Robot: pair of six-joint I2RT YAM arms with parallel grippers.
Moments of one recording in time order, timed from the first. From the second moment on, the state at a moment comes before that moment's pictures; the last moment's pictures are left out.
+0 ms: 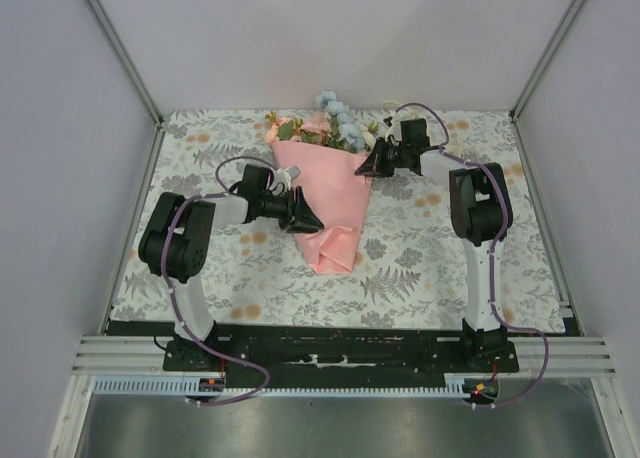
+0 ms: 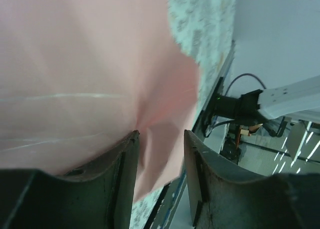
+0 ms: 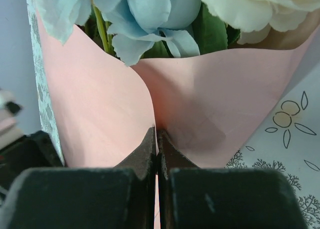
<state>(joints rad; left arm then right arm) -0.30 1.87 0.98 0.10 1.00 -0.60 0.20 2.30 1.63 -0.10 -0.68 0.50</state>
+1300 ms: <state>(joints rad) -0.44 1.95 1.04 -0.30 0.97 -0.03 0.21 2.31 1.65 -0.16 -0.69 0.46</state>
